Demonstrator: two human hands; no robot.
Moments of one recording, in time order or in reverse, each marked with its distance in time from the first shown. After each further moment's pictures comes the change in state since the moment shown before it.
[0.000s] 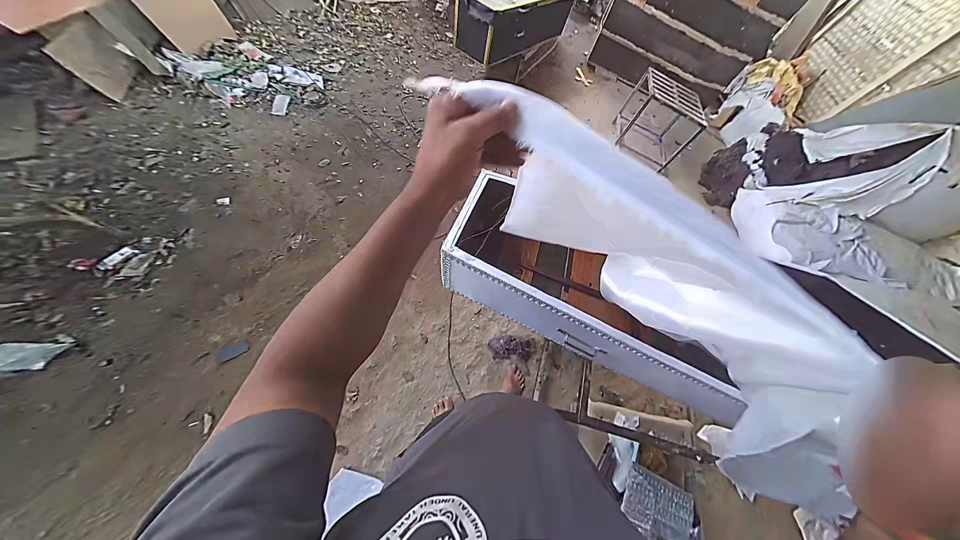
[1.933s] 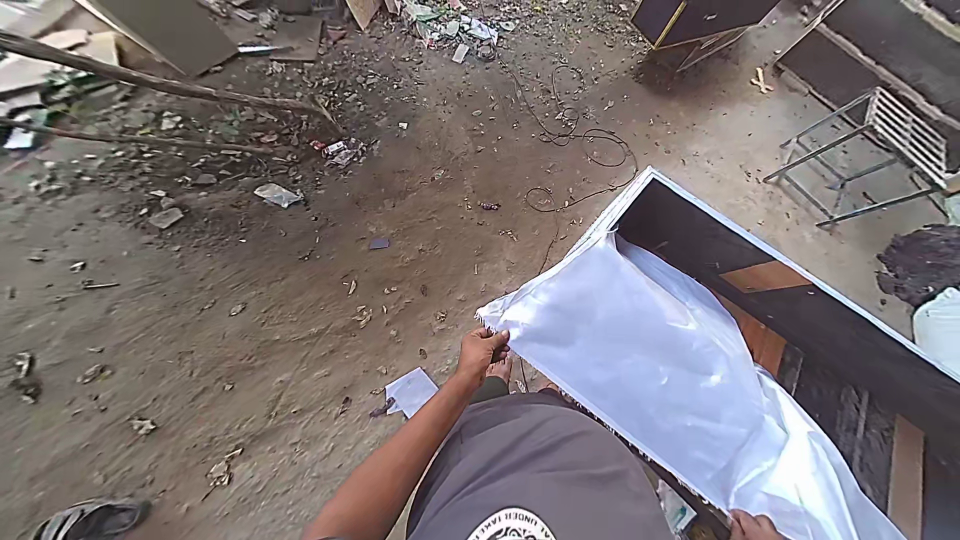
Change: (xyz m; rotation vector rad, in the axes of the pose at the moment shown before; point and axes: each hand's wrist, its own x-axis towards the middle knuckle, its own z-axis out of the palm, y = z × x) left_hand -0.378 -0.195 -0.183 -0.072 0.991 -0.956; right_hand -0.226 -0.081 0.108 -0.158 -1.396 -0.081
